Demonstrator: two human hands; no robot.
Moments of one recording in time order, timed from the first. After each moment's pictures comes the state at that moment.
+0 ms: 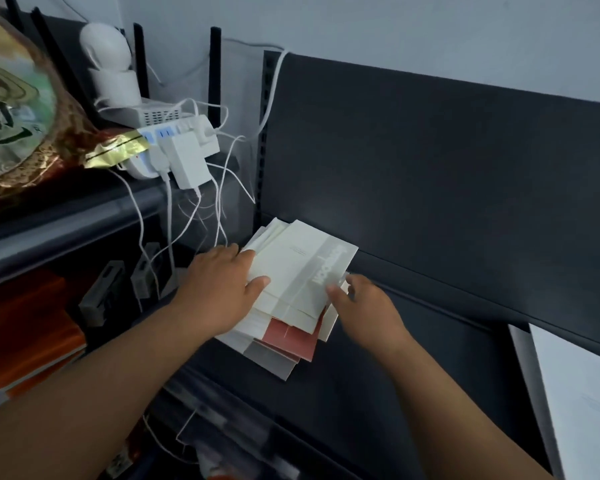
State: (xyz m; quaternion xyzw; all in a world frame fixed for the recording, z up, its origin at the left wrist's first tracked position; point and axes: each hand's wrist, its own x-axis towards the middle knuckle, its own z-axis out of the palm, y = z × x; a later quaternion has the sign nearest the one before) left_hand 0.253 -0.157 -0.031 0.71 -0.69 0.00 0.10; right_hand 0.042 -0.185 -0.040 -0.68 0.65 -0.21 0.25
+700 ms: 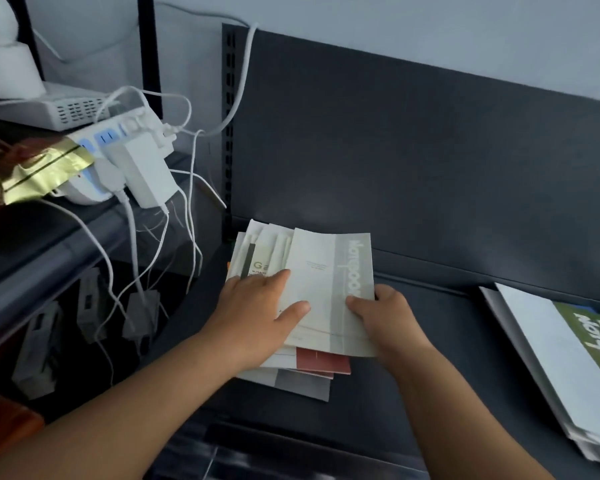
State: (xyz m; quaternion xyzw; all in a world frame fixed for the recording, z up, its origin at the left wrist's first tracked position) left_hand 0.272 -0.188 -0.035 0.55 -0.81 -0.17 0.13; right_hand 0.077 -0.181 -0.047 -0.38 0.71 -0.44 0.41
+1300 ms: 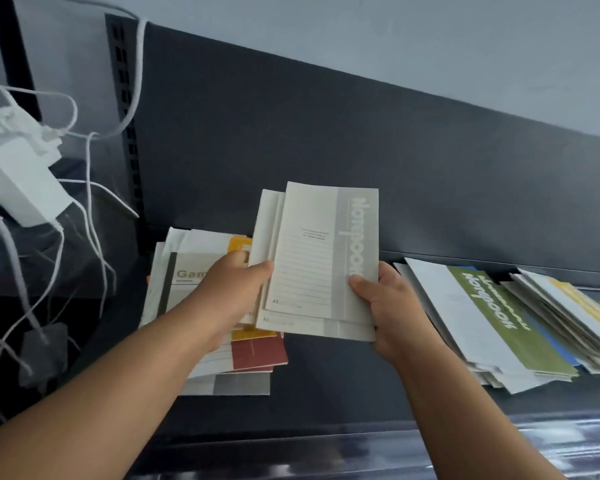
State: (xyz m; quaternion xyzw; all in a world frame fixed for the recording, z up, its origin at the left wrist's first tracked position) left_hand 0.221 -0.191 0.002 0.50 -0.60 -0.54 0.31; right_hand 0.027 -0.127 -0.019 -0.33 0.61 -0.60 0.39
